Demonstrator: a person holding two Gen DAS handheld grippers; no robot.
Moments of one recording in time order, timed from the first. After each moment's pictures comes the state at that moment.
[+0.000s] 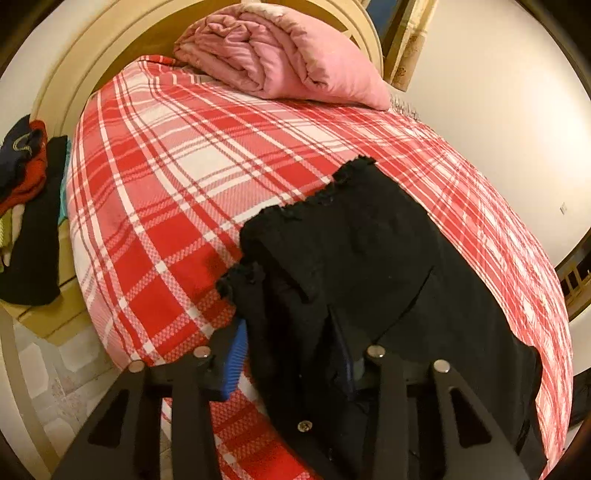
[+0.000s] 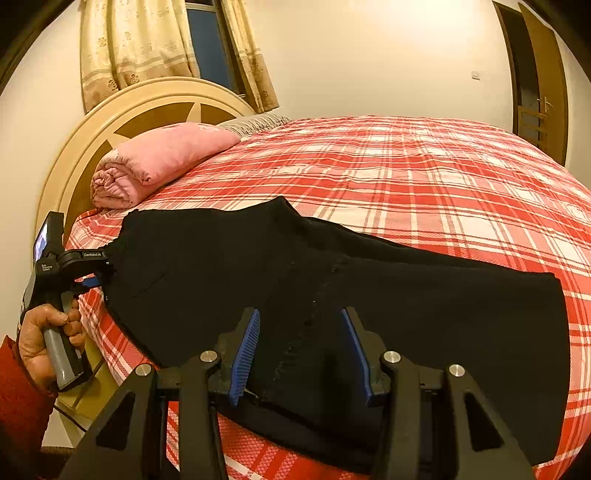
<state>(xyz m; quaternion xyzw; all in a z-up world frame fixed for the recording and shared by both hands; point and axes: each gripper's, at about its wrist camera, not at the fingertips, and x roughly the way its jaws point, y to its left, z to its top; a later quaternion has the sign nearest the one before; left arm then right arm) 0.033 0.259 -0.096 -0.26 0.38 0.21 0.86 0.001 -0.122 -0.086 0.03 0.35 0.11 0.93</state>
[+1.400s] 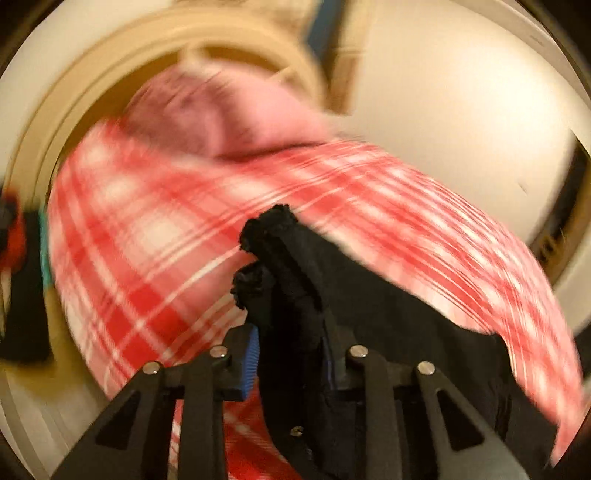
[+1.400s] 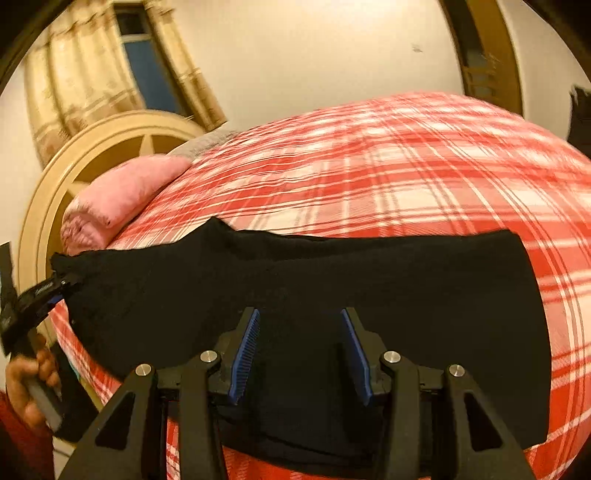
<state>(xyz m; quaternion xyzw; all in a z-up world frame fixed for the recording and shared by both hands) 0.019 0.204 -0.038 -0.15 0.30 0.13 0.93 0.005 -0.180 -0.089 0.13 0.36 0.04 0.92</state>
